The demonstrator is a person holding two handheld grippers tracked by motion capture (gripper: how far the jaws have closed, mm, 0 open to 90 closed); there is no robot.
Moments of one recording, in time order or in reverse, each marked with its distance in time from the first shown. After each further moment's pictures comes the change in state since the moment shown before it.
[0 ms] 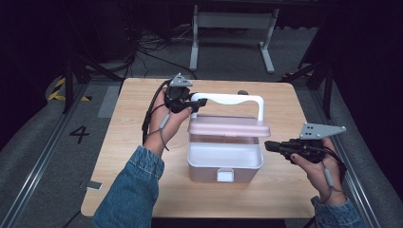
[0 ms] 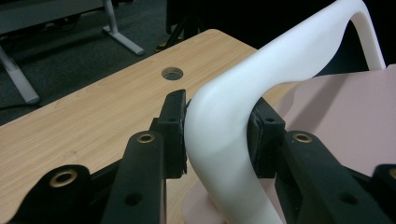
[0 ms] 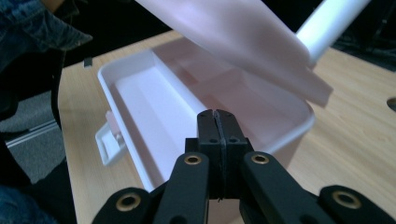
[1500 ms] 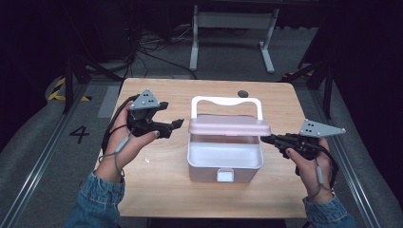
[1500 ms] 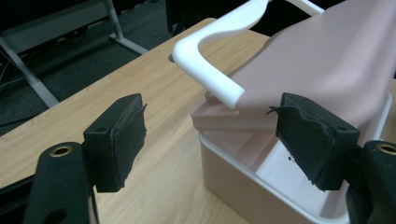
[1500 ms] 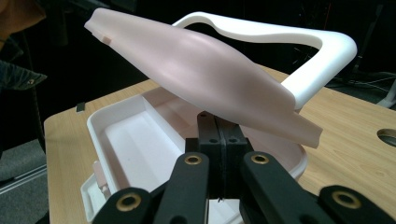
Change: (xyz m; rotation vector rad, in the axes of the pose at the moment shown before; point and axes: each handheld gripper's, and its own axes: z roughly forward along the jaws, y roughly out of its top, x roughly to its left) left arm -0.007 -0.046 -0.096 -0.002 0.012 0.107; right arm -0.002 0.000 0.011 -0.179 -0.039 0.038
